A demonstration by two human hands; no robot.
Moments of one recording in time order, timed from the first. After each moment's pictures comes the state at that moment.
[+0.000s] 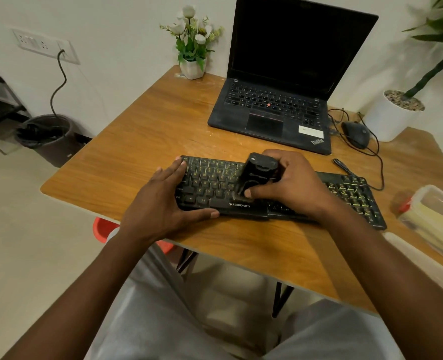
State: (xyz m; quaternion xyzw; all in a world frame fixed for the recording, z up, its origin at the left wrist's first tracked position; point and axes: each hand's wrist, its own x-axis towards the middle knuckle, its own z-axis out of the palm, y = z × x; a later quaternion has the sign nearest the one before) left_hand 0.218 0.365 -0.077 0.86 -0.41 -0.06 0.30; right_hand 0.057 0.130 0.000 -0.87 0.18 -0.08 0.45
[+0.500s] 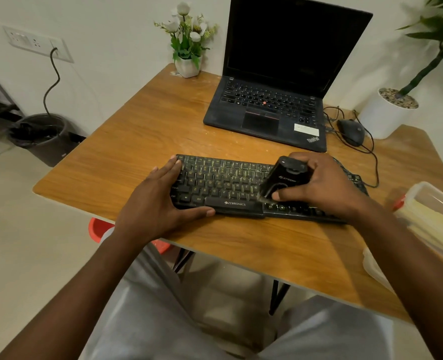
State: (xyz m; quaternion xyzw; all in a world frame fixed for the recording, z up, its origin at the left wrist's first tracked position) left_hand 0.213 0.365 -0.070 0.86 -0.40 -0.07 0.30; right_hand 0.019 0.096 0.009 -0.88 0.20 -0.07 0.42
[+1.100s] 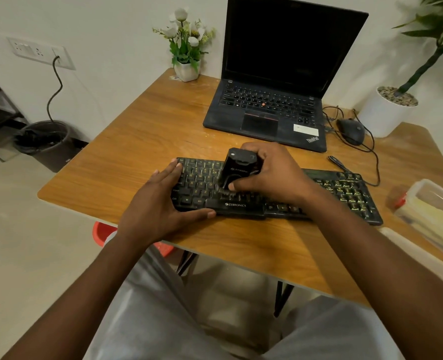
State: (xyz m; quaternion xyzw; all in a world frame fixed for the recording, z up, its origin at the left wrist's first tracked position) left_hand 0.211 0.365 -0.066 0.86 -0.40 -0.07 0.32; right_hand 0.081 0.136 0.003 -0.90 0.16 -0.08 0.41
